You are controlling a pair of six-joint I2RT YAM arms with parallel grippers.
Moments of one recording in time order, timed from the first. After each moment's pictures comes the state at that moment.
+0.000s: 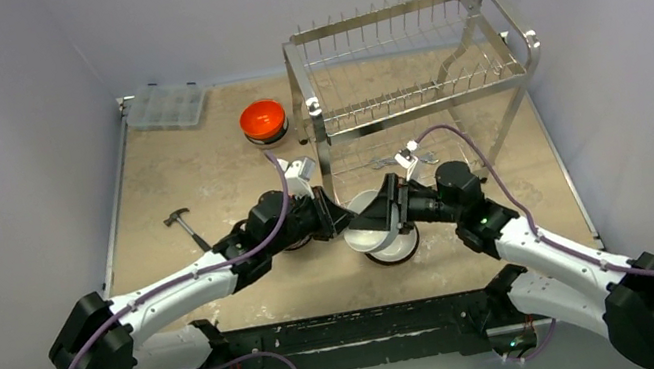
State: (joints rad) left arm -0.91 1.20 0.63 0.27 0.12 -0.81; right arm 0.59 0.92 0.43 0.22 -0.63 1.07
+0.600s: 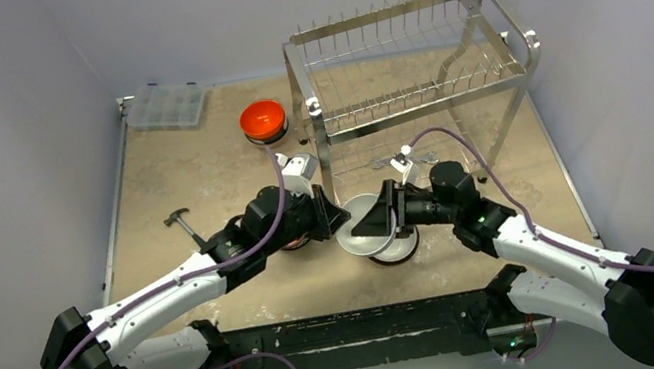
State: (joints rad) left arm -0.94 1.12 0.75 -0.01 0.02 -0.65; right arm 0.60 0.94 0.45 0.15 -0.64 1.04
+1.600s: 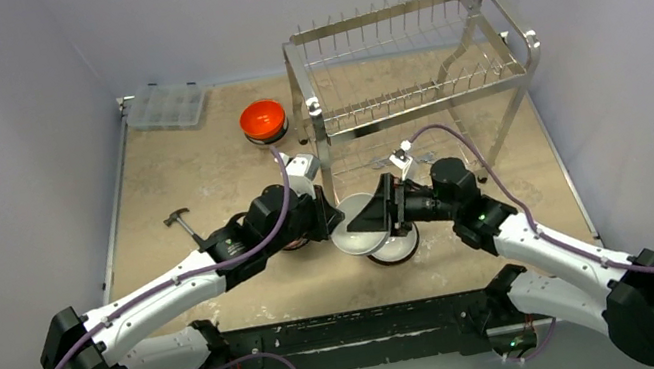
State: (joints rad) left arm -0.96 1.12 0.81 -0.14 -0.08 -0.59; right arm 0.61 0.94 0.47 0.15 -0.65 1.09
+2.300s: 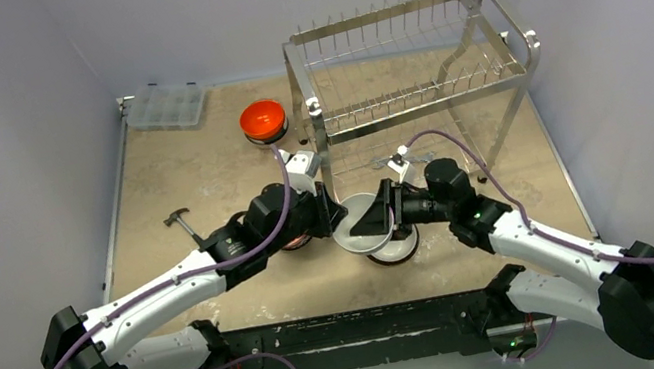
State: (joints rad) left arm -0.97 1.13 0.82 -0.11 -0.10 -0.56; right arm 0.60 0.99 0.47 0.11 -0.66 1.10
